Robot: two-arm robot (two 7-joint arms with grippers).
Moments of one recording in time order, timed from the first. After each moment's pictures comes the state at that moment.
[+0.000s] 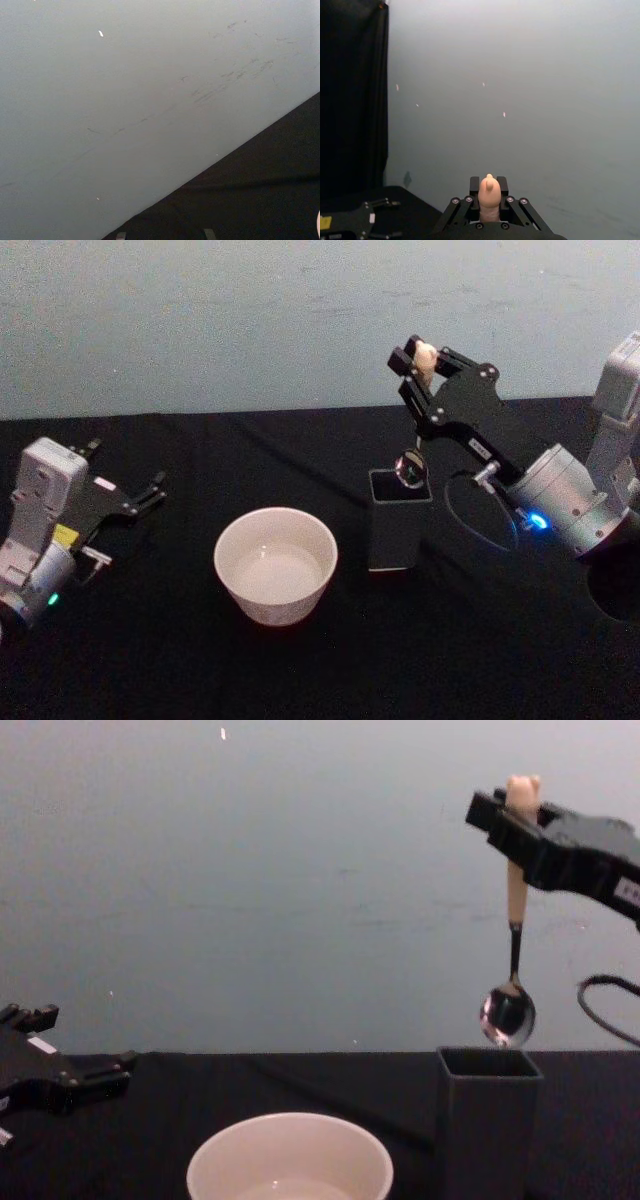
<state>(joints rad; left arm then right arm) -0.20 0.60 0.45 -1.41 -0.25 -0.12 0.03 0.24 0.36 -0.31 -1.54 0.48 -0.26 0.50</state>
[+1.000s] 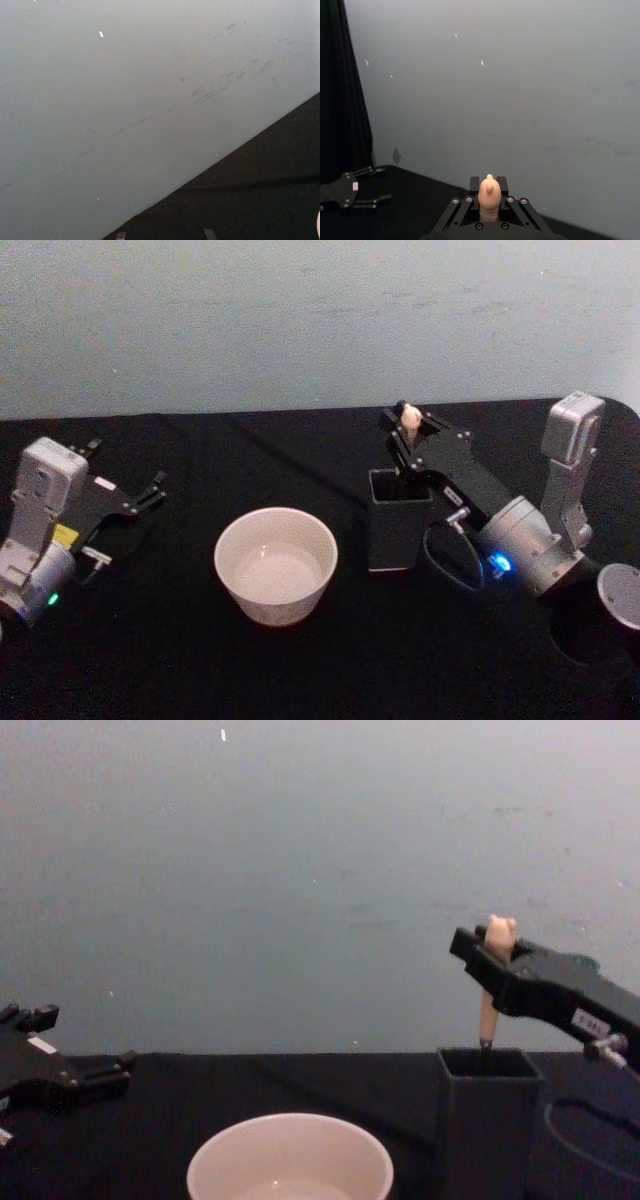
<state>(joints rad) -0.20 0.60 0.45 -1.41 -0.25 -0.12 0.03 0.23 0.26 -0.31 -1.36 0.46 -0.26 0.46</state>
